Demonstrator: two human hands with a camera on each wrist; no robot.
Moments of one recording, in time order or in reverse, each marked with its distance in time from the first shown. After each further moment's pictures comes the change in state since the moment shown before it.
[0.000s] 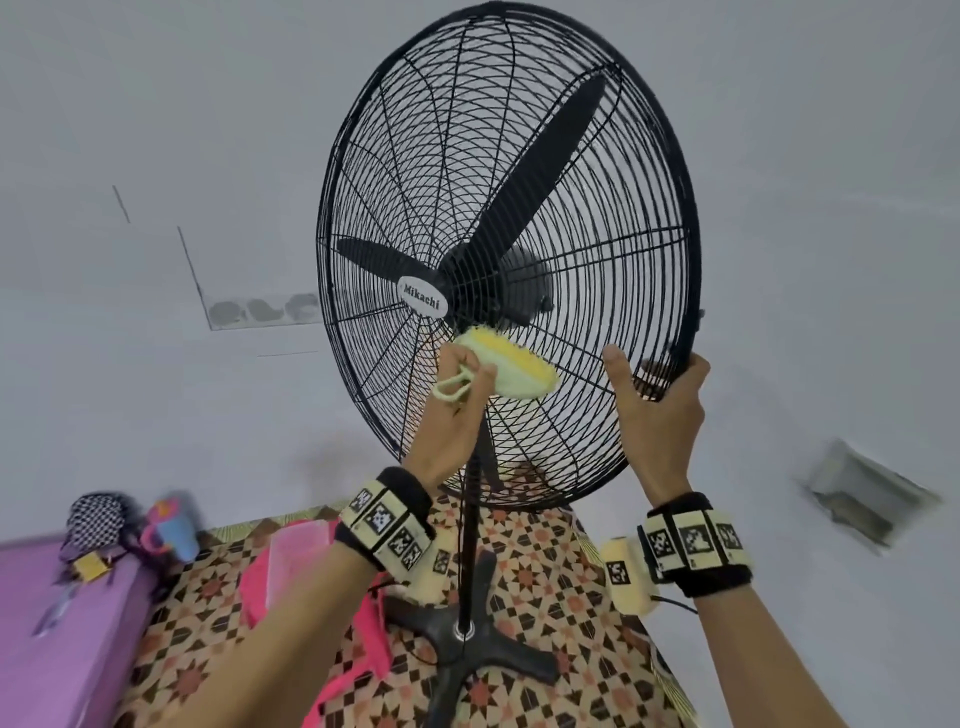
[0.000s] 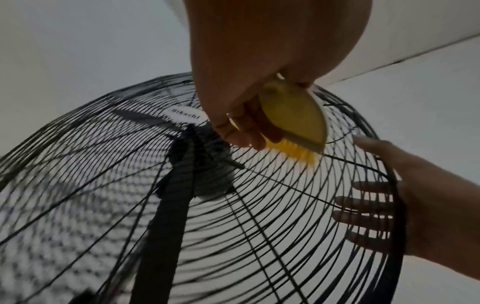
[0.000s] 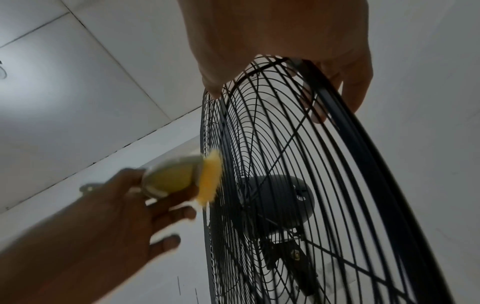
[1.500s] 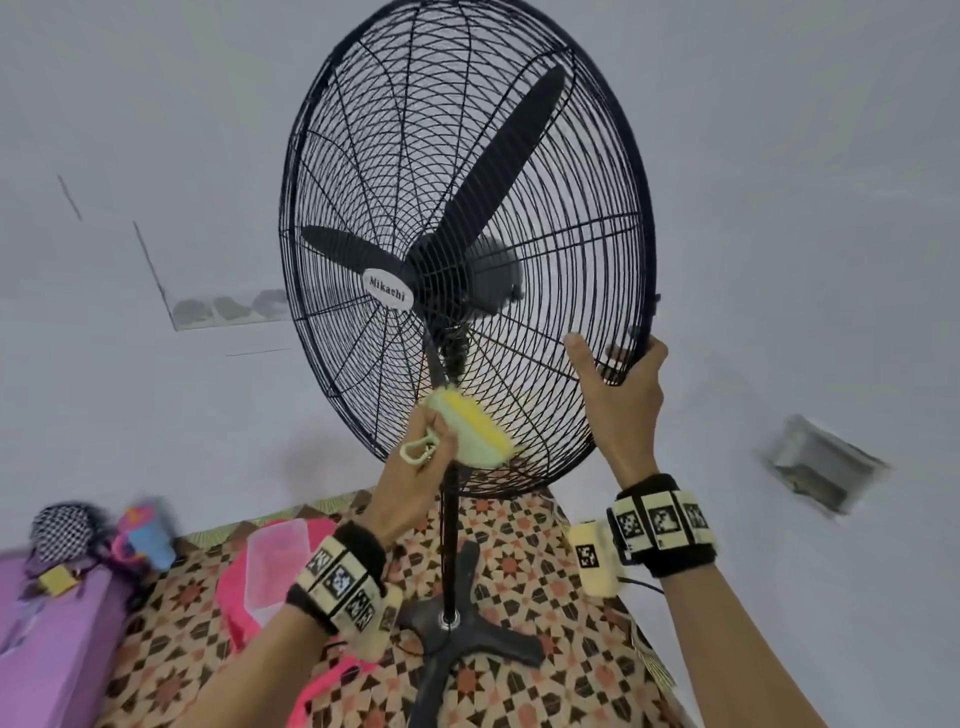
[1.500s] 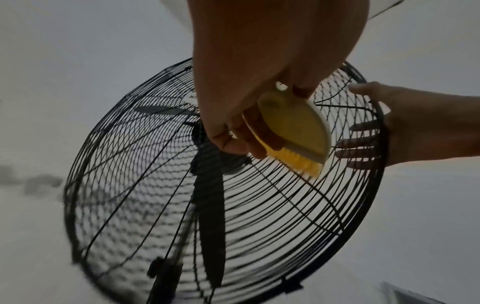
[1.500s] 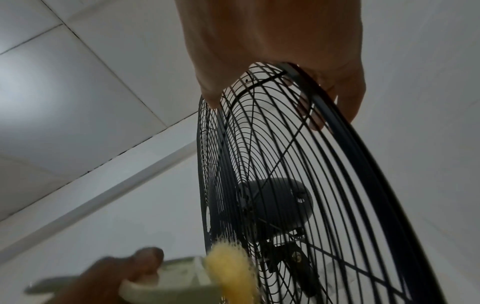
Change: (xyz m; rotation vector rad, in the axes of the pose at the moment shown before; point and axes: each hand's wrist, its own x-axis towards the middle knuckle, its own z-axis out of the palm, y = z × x) left_hand -0.060 -0.021 0.007 0.109 -0.090 -0.139; right_hand -0.004 -0.006 -0.007 0.006 -0.075 0.053
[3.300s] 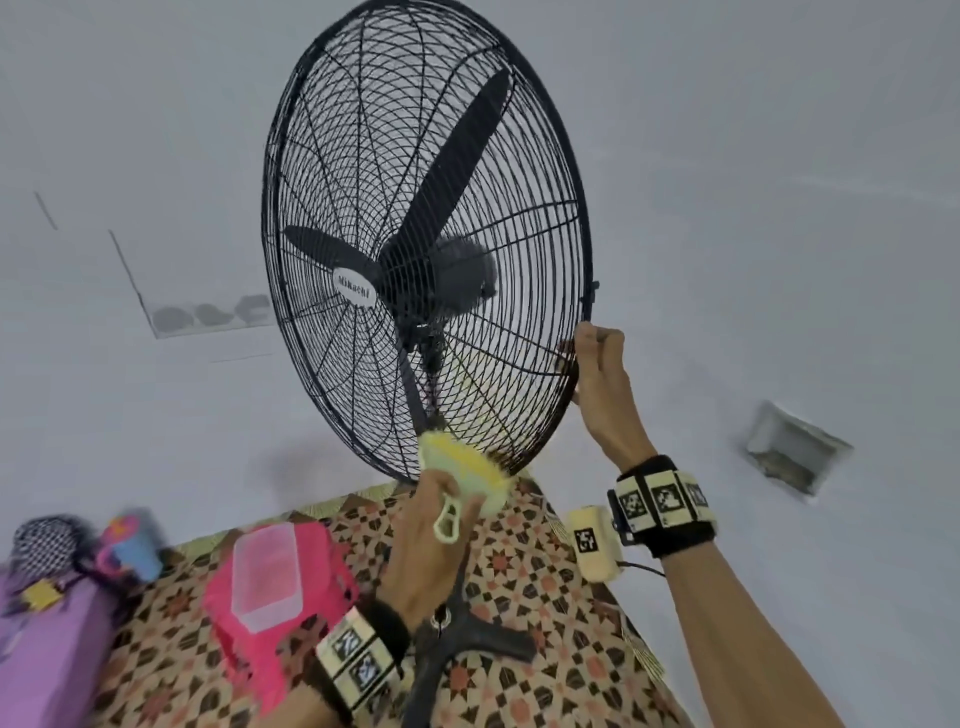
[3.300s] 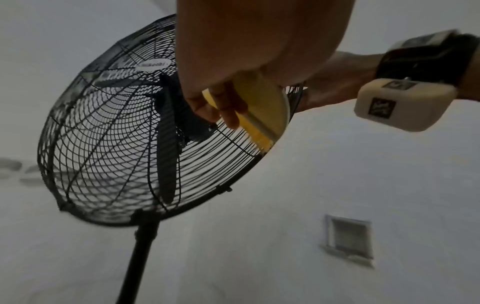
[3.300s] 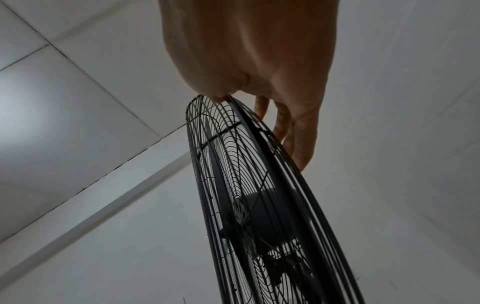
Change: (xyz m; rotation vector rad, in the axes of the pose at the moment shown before) left_hand -0.070 -0.001 0.066 0.119 0.066 0.049; right_hand 0.004 0.004 -0.032 -0.012 -0.283 0.022
